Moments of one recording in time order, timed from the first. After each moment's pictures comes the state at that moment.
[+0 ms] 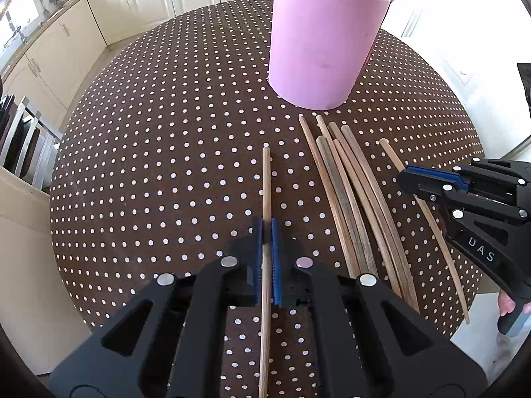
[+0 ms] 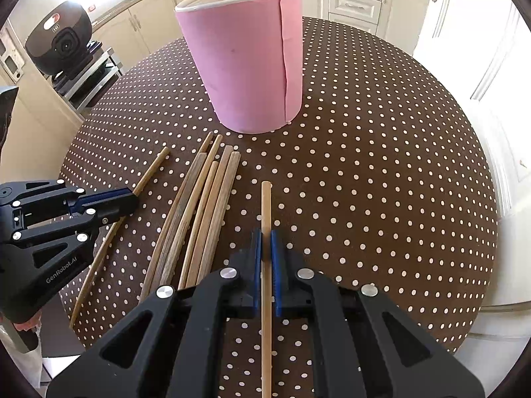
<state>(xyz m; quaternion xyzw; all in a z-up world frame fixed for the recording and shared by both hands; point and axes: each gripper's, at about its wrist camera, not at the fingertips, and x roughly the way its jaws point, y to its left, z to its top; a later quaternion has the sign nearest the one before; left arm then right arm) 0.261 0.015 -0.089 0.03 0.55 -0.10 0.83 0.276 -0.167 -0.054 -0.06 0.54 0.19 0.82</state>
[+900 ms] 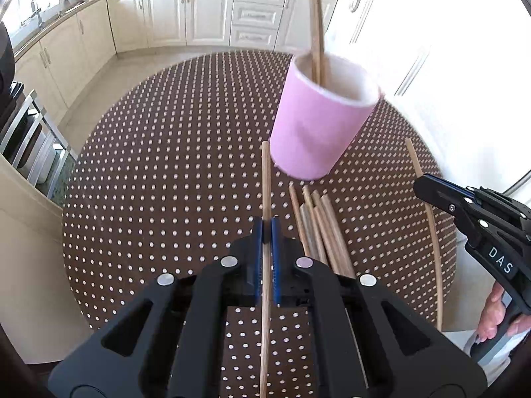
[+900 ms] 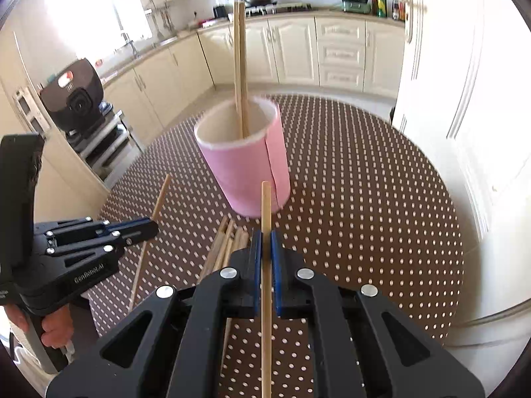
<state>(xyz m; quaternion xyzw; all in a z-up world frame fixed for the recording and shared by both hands) 0.273 0.047 -0.027 -0.04 0.49 -0.10 0.87 0.269 -0.195 0.026 0.00 0.43 0.19 0.88</state>
